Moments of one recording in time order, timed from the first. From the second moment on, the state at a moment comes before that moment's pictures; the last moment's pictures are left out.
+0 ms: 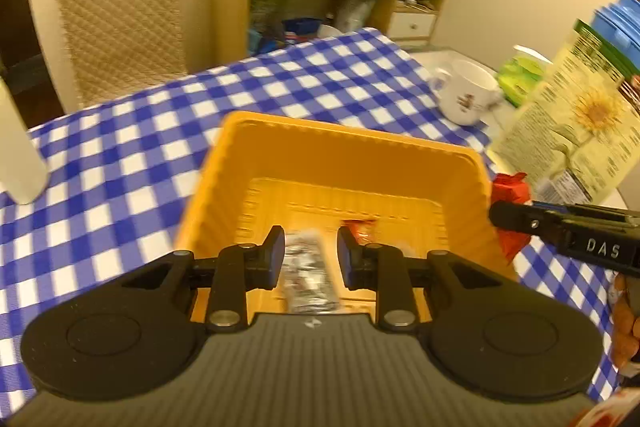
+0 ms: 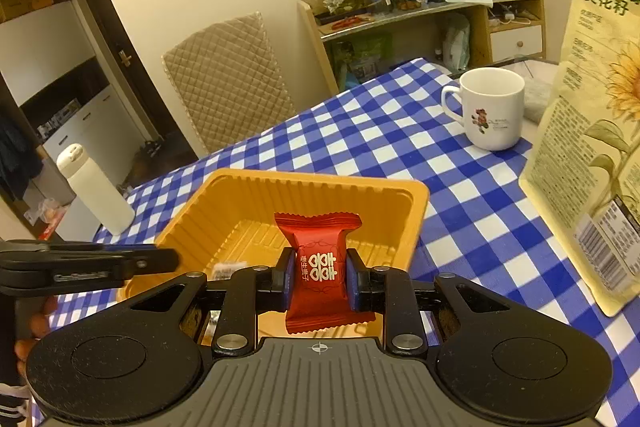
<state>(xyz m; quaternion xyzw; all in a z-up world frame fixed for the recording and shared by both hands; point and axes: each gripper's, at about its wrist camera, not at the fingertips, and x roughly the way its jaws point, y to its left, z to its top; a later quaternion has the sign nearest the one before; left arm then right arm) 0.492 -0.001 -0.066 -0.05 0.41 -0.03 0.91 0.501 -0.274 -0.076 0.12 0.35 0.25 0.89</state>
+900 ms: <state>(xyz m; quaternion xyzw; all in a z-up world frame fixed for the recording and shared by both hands) 0.413 0.044 -0.047 -0.07 0.40 0.03 0.92 0.487 -0.273 -0.064 0.14 0.35 0.24 0.90</state>
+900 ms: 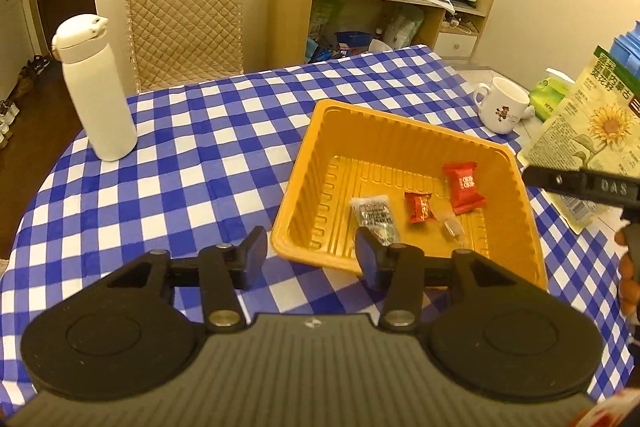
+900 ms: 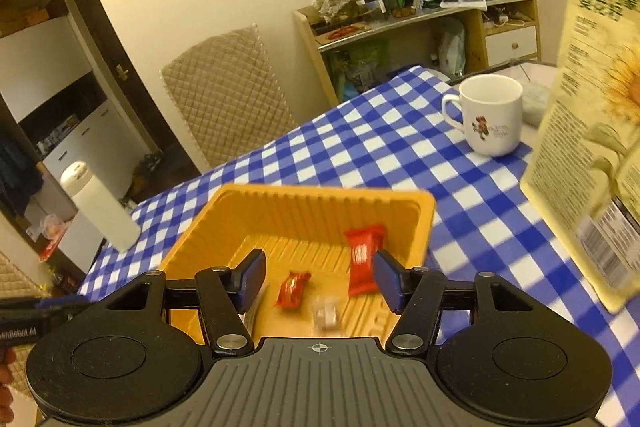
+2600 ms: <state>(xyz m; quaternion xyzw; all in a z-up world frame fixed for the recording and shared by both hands) 0.220 0.037 -0.096 -0.09 0.47 0.07 0.88 0.284 -0.228 -0.136 0.03 0.45 0.31 0.84</state>
